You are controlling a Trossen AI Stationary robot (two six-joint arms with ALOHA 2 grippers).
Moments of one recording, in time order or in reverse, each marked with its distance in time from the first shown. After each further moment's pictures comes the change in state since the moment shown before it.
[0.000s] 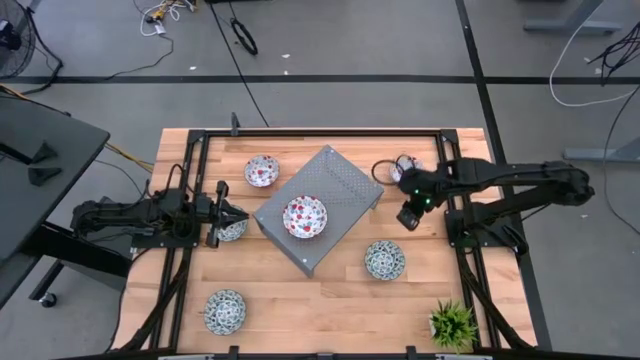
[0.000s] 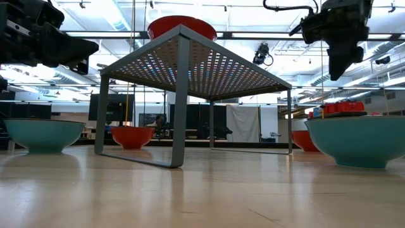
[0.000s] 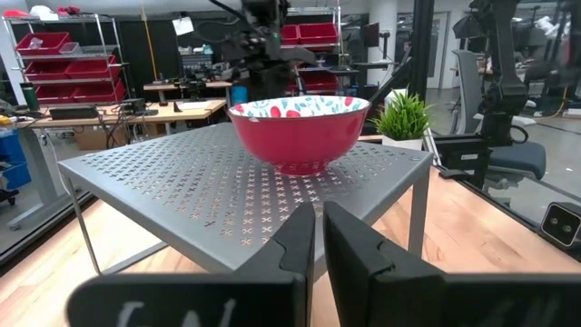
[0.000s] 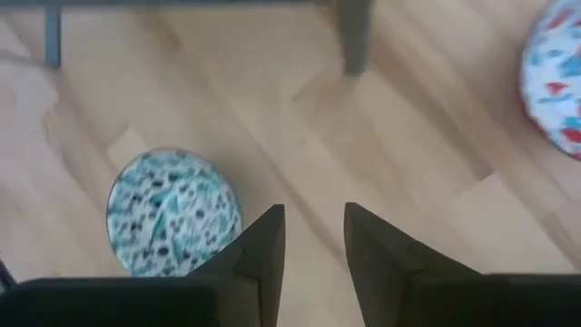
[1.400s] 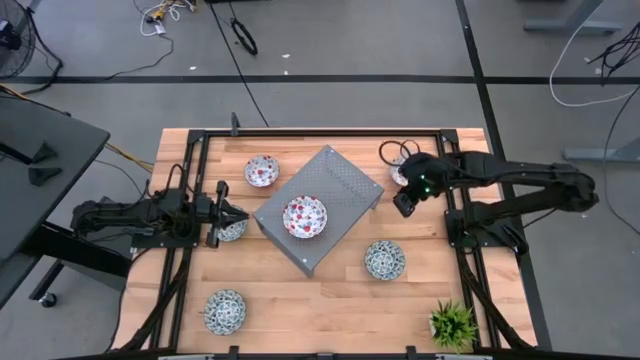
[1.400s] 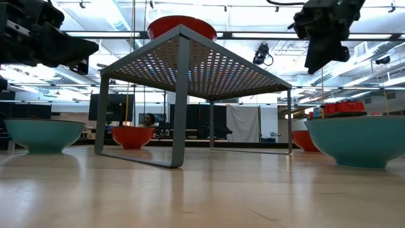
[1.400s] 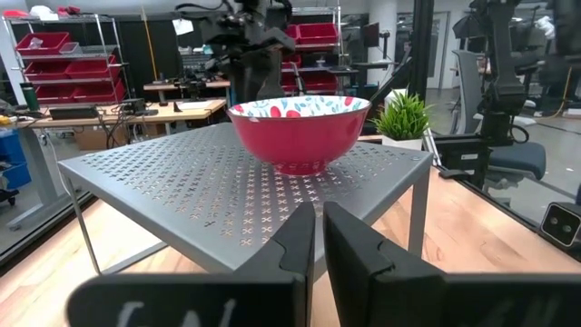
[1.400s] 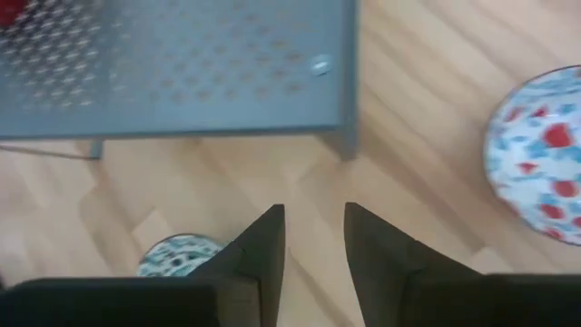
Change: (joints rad) left arm 0.000 0.000 0.000 0.000 0.000 0.000; right arm -0.143 -0.067 0.000 0.131 0.041 -0.059
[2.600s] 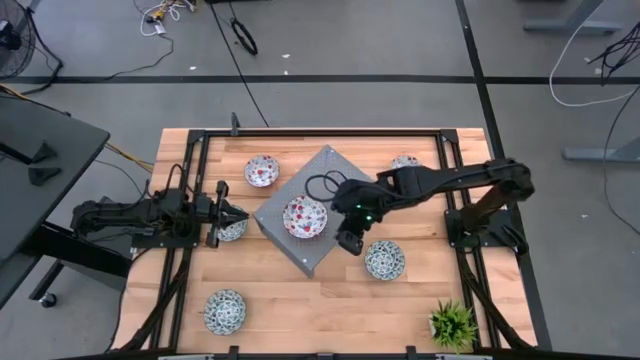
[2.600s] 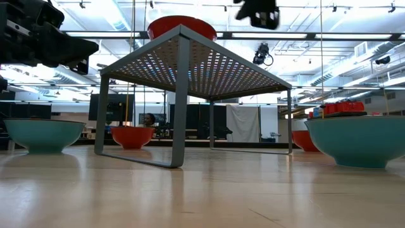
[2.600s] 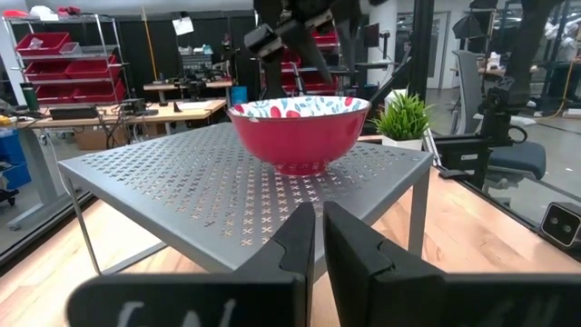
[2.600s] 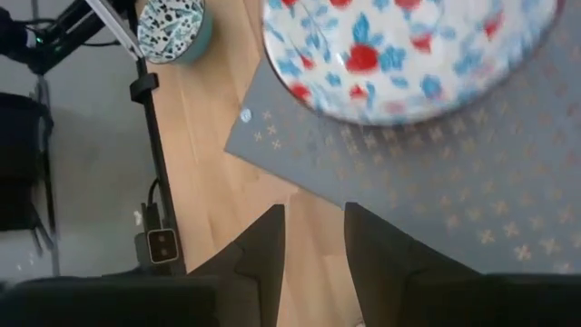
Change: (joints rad) left arm 0.000 0.000 0.000 0.000 0.000 0.000; right arm 0.297 0.597 0.581 0.105 -0.186 -0.007
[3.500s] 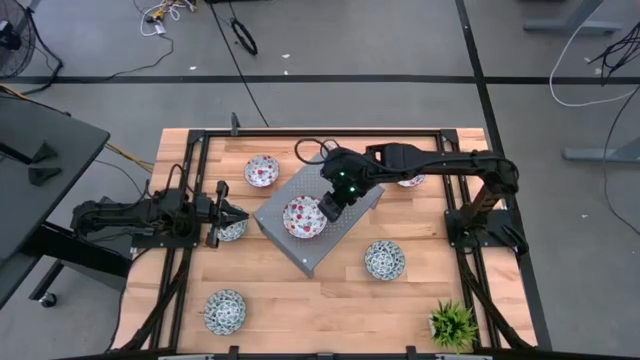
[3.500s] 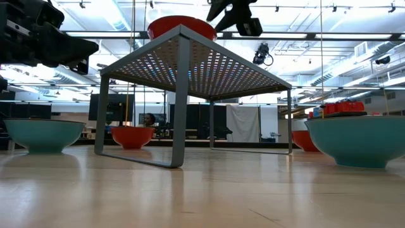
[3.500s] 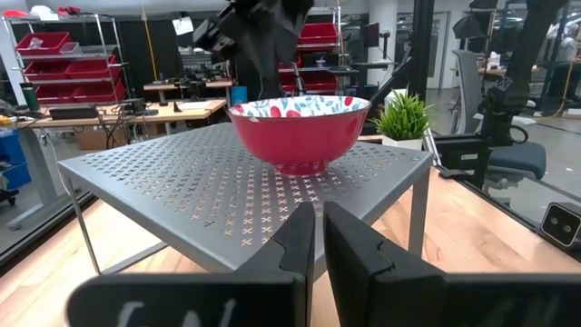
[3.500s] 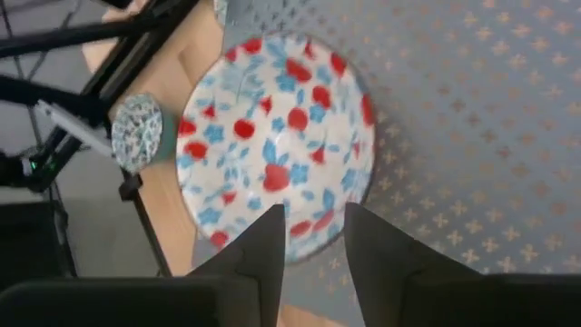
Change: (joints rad) left arm 0.000 0.000 0.000 0.000 0.000 0.000; right arm -0.157 0.121 0.194 -0.066 -0.001 0.101
